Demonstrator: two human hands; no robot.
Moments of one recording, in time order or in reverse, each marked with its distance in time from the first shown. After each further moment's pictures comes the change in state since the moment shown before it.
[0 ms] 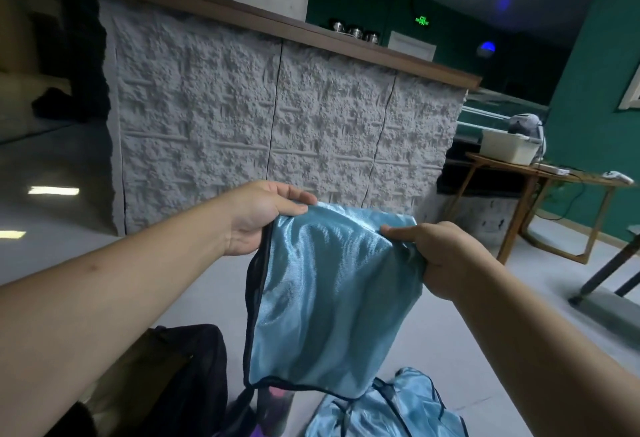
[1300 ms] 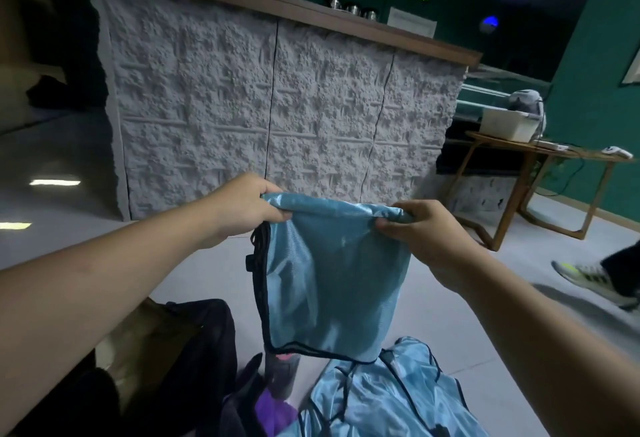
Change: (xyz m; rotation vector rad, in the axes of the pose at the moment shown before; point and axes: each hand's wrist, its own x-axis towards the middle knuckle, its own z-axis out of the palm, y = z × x) left_hand -0.024 -0.023 -0.019 0.714 0.110 0.181; right_hand -0.016 0.031 -0.014 -0.437 -0.124 -0.477
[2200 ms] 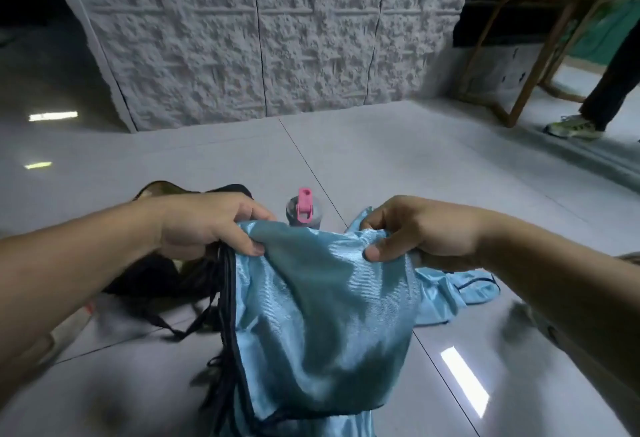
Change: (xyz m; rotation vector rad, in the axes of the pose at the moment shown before) left_hand -0.149 -0.090 0.040 -0.332 -0.873 -0.263; right_hand -0.144 0.072 0.044 0.300 -0.896 0.437
